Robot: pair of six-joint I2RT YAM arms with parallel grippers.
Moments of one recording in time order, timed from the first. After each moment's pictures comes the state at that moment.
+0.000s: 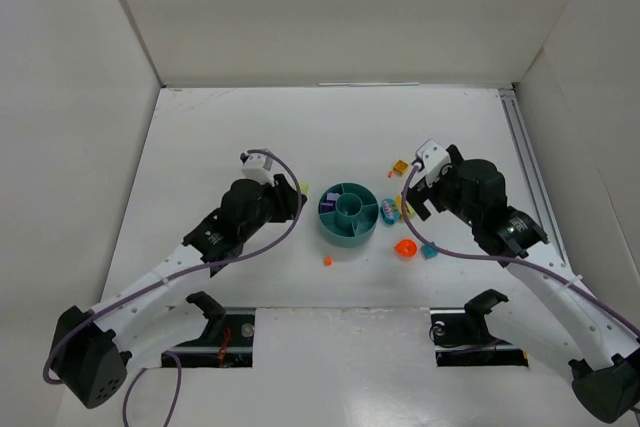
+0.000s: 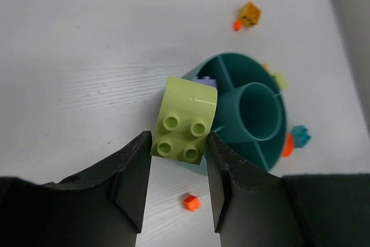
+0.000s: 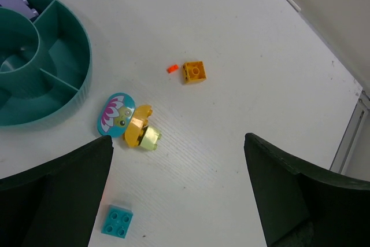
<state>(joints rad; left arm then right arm) -0.65 0.93 0.59 -0.10 -0.12 -0.59 0.49 0.84 0.82 -0.41 0.03 -0.41</state>
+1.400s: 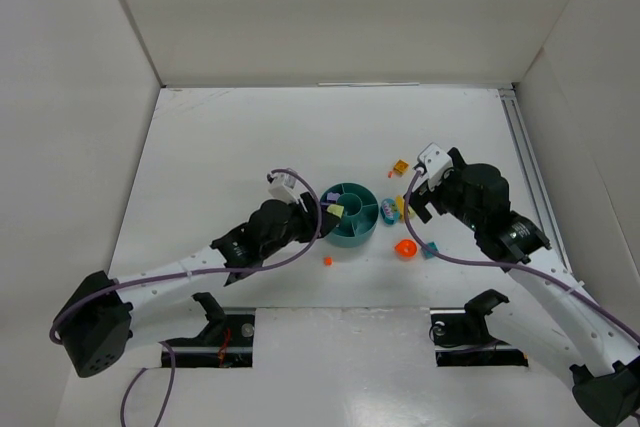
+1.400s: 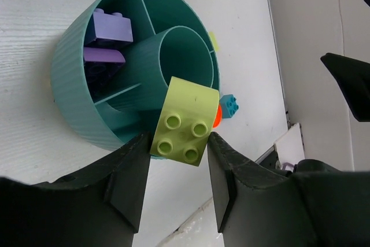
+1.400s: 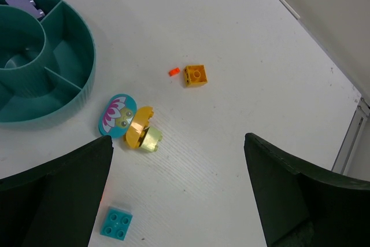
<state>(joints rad) -0.88 1.03 0.47 0.19 -0.11 -0.95 0.48 0.79 0.77 -0.37 -0.01 -0.43</state>
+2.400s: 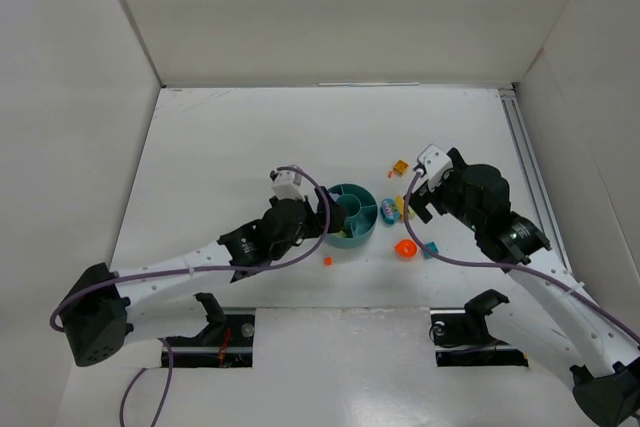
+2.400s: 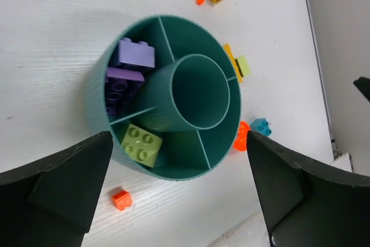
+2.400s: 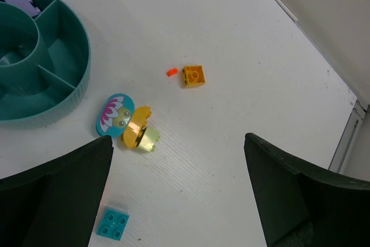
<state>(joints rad) -0.98 1.10 0.58 0.08 -0.36 -0.88 0.48 0.79 0.77 -0.37 -0.01 -0.44</state>
